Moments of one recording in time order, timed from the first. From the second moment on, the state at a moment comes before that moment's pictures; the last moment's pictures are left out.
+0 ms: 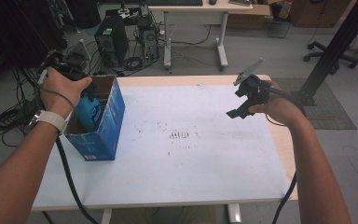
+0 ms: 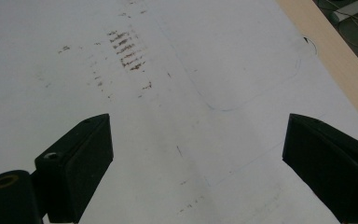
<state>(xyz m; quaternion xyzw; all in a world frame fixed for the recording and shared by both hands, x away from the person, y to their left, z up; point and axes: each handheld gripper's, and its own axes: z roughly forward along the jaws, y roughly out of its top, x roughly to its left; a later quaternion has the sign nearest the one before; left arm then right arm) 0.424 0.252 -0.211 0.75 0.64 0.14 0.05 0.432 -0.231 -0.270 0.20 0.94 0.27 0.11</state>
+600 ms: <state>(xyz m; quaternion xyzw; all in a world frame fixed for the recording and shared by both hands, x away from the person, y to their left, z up) 0.425 0.250 -0.240 0.76 0.64 0.13 0.04 0.432 -0.231 -0.273 0.21 0.94 0.27 0.11</state>
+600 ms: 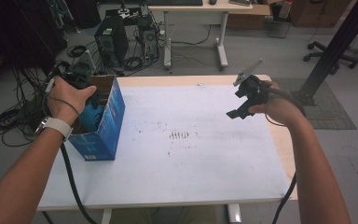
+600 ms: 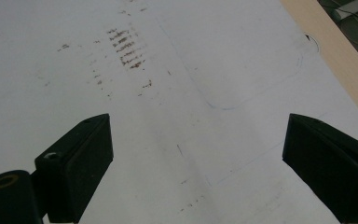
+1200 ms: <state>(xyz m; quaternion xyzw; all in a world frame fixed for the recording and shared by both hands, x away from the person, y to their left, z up) 0.428 0.248 -0.264 0.76 0.64 0.12 0.03 0.433 -0.234 -0.276 0.21 0.93 0.27 0.11</state>
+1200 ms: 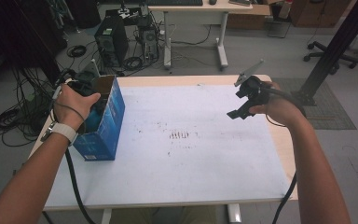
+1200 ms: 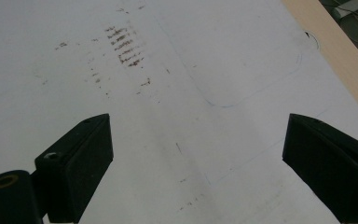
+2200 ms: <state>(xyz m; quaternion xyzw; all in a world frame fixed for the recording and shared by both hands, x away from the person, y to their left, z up) 0.427 0.252 -0.277 0.76 0.64 0.11 0.04 0.434 -0.232 -0.279 0.21 0.94 0.27 0.10</state>
